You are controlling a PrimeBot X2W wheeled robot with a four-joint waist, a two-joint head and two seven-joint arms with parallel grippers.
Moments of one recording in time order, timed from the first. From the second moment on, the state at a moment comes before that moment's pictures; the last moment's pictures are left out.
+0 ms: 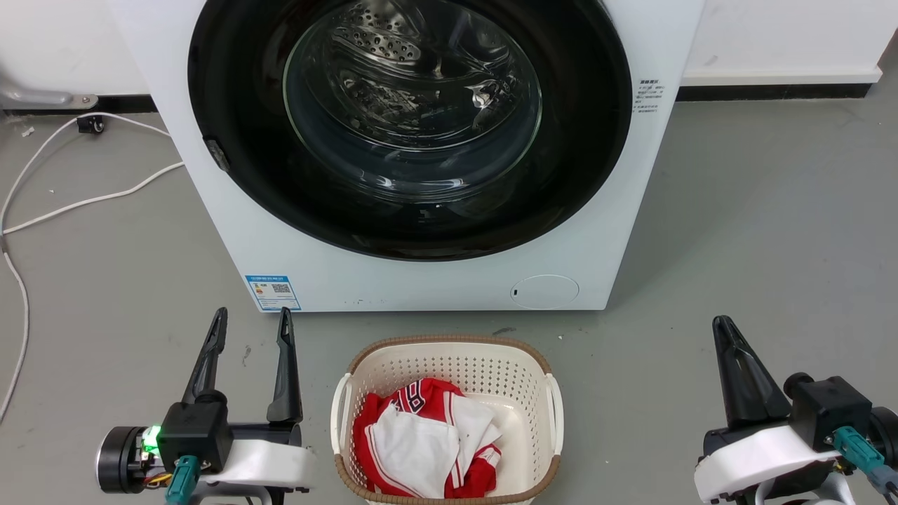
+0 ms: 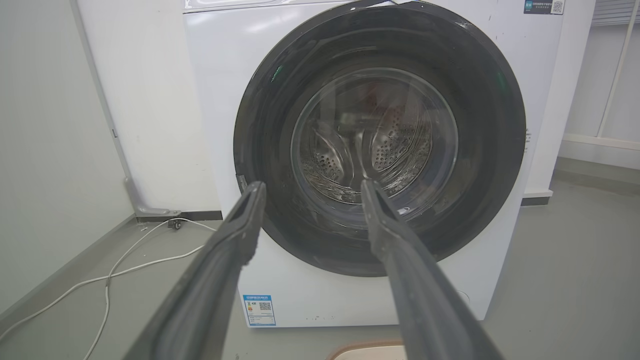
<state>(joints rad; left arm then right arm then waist) 0.00 0.07 -0.03 -0.01 -0.04 0.02 -0.26 0.03 -0.05 0.00 -0.02 0.01 0.13 -0.12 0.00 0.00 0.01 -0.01</state>
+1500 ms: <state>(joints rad) -0.15 0.05 -0.02 -0.04 -0.02 0.01 -0.26 -1.10 -0.31 -0.07 0.77 1.42 0.13 0.25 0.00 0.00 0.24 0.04</state>
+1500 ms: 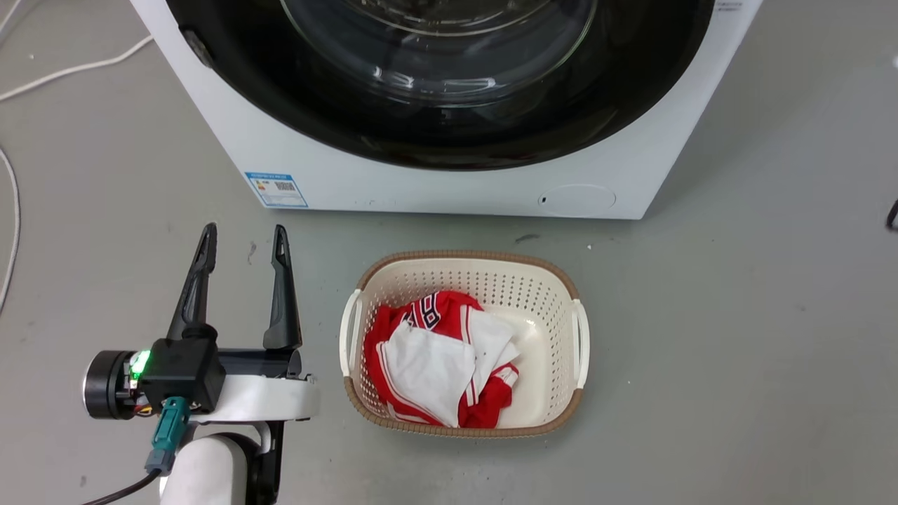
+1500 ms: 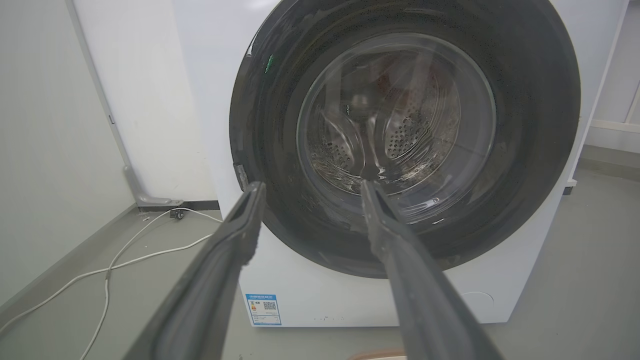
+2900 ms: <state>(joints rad) -0.28 0.05 -0.06 -0.06 -0.03 0.02 -0.26 -1.58 -0.24 0.14 1.16 1.18 0.13 0.73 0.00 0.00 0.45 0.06</state>
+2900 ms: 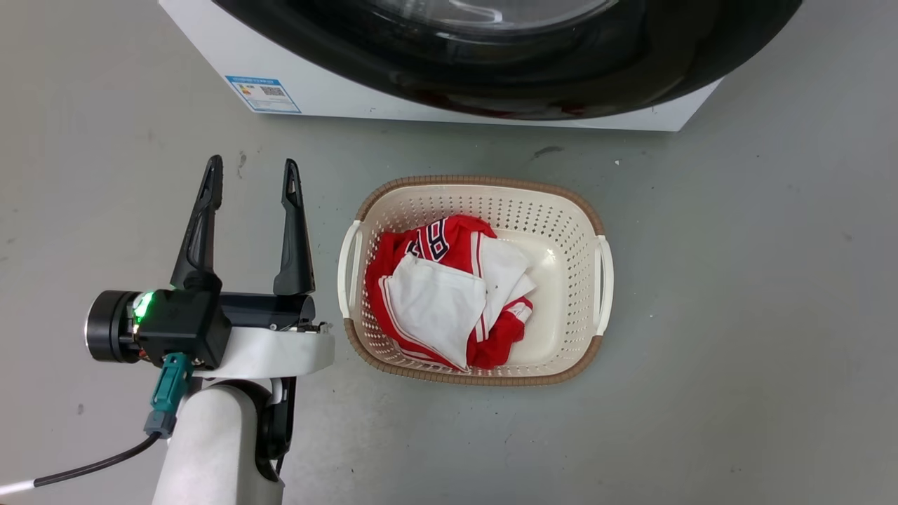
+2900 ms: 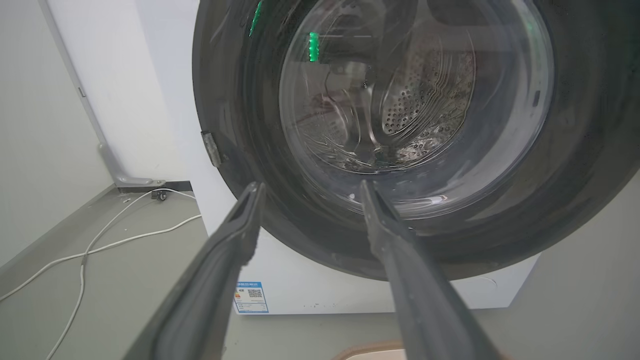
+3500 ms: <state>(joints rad) -0.21 0.05 -0.04 -0.02 -0.04 0.00 -0.26 -1.30 -0.16 0.17 1.00 1.27 0.13 0.98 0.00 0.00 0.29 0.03</state>
